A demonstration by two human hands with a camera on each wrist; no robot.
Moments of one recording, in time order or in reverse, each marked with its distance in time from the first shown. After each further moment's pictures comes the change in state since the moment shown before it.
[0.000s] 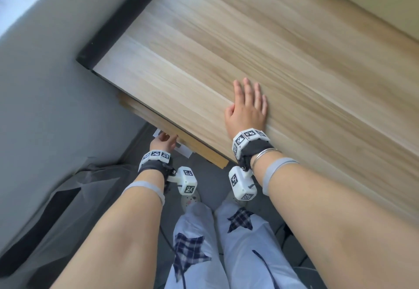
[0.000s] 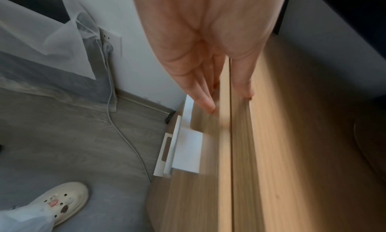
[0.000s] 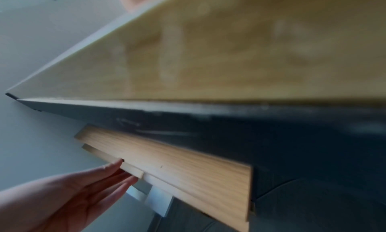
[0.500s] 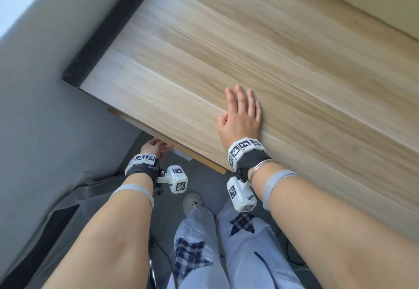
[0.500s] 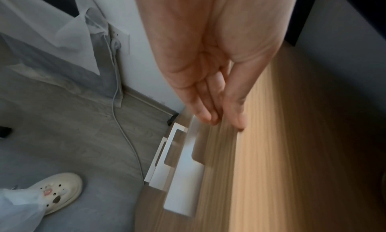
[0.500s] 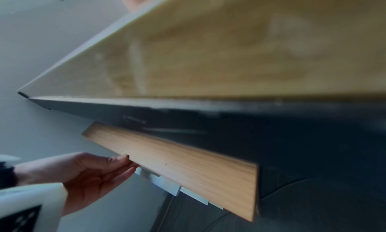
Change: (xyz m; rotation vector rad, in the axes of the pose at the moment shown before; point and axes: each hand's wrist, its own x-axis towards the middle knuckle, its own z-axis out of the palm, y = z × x) left_hand 0.030 0.018 -0.009 0.118 -0.105 -0.049; right_hand 0.000 -0.003 -0.002 -0.010 -0.010 0.006
